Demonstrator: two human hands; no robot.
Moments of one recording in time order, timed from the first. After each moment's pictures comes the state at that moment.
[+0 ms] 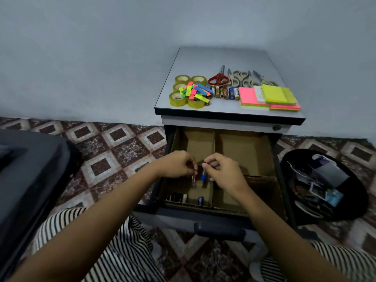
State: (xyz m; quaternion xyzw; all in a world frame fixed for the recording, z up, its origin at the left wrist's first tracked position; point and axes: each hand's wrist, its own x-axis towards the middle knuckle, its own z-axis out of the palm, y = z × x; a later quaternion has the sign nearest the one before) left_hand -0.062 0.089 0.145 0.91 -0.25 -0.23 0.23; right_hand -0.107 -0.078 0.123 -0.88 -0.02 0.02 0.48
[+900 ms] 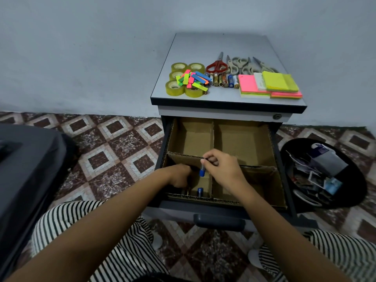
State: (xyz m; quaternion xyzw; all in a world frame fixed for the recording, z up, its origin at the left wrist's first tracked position) left_hand -0.061 0.080 0.073 0.90 -0.24 -0.35 0.08; right_hand -0.112 -0.075 0.112 -0.90 -0.01 0.03 0.44
